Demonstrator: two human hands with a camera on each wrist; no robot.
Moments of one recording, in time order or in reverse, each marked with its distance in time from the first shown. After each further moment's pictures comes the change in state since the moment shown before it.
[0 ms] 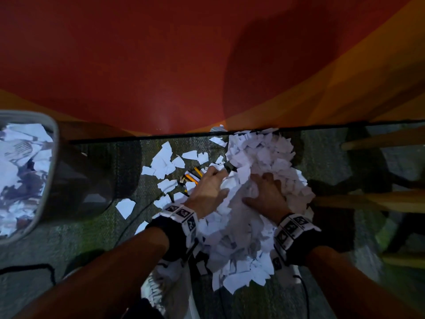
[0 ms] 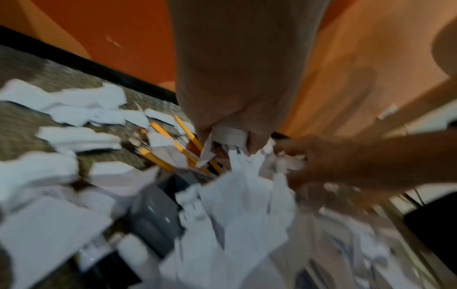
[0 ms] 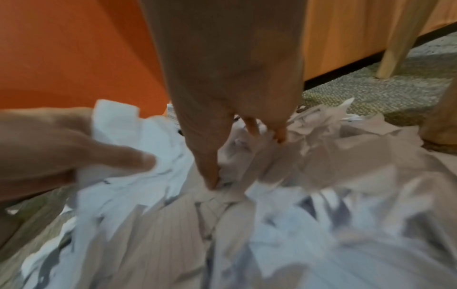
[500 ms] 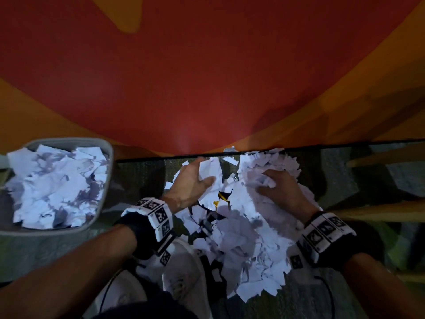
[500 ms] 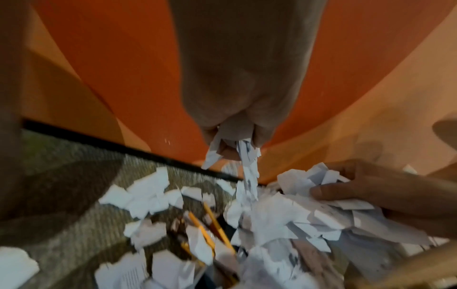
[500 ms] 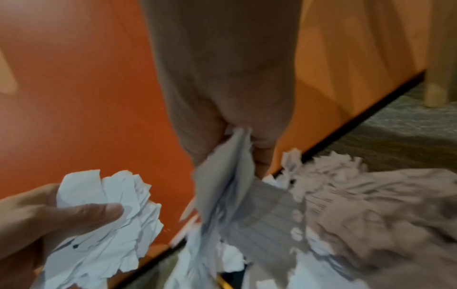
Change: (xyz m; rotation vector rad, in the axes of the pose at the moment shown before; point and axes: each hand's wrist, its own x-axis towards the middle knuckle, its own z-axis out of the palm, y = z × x) left_hand -0.047 0.030 -0.123 -0.079 0.237 -0.135; right_hand -0.039 -0.046 -0.090 0.363 0.230 -0.246
